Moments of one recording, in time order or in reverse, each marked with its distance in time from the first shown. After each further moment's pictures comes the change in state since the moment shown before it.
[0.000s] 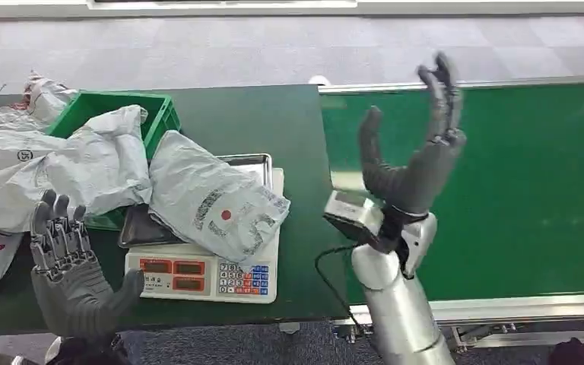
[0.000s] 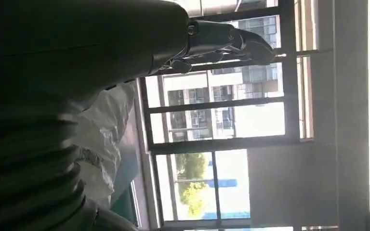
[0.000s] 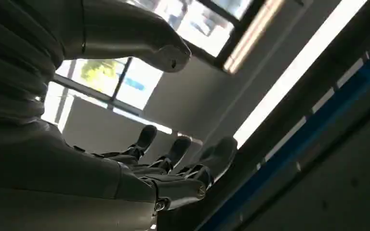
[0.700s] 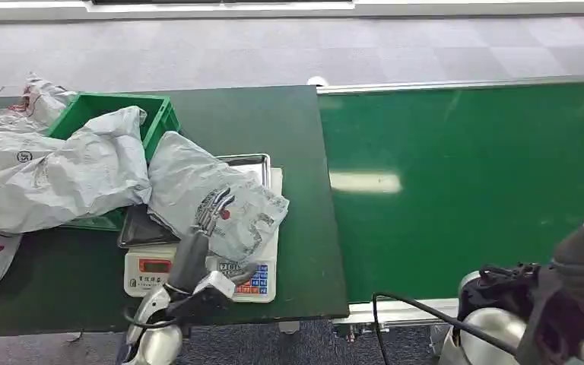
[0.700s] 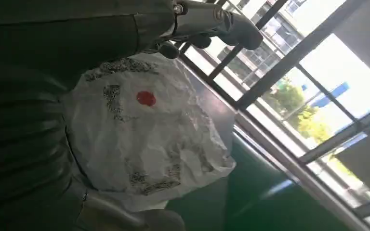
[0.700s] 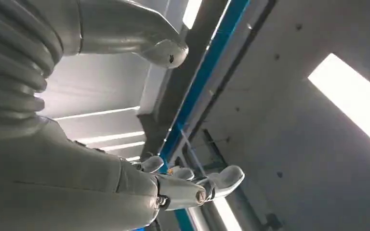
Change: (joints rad) left arm -0.281 0.025 -0.153 0.490 -0.711 0.058 0.251; right arm 0.141 0.002 -0.096 -0.532 -0.065 0.025 -0.022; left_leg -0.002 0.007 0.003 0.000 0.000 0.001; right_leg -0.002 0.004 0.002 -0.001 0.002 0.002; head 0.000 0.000
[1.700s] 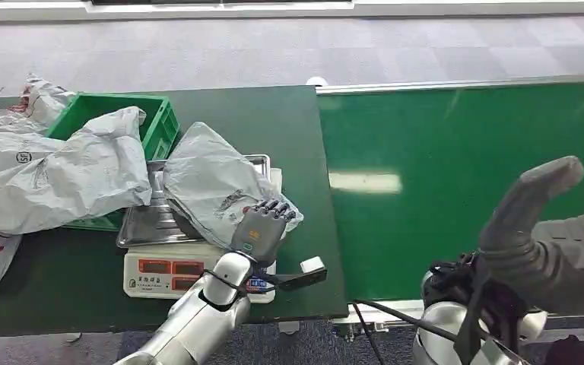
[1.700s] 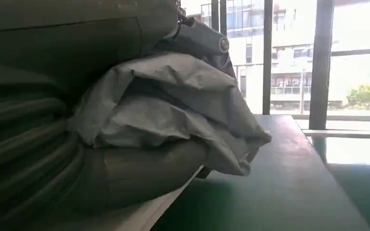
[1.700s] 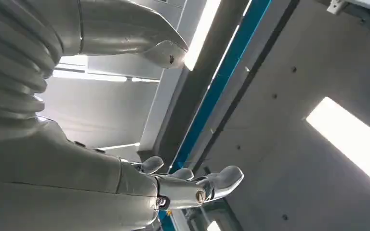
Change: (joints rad) left arm -0.428 -0.069 -0.262 0.788 -0.621 0.415 0.445; right arm 0.003 -0.004 0.133 0.093 0.025 0.002 -0.004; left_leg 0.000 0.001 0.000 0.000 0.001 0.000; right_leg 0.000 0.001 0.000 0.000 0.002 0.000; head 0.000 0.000
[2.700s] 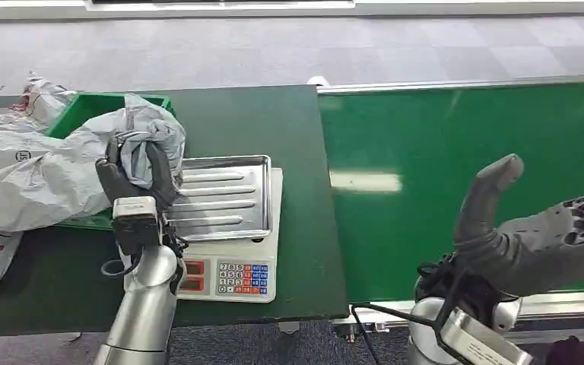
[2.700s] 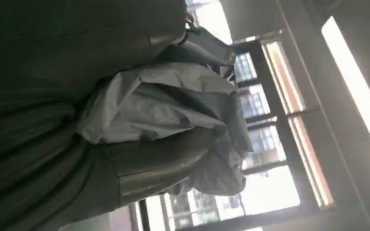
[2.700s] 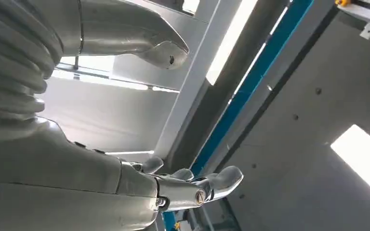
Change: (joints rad) left arm 0.134 0.011 0.352 -0.753 1.099 0.156 -0.692; right arm 0.040 -0.008 -0.020 0.084 -0.003 0.000 0.000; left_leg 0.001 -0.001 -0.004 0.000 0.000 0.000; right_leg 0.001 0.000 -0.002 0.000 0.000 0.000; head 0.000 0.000
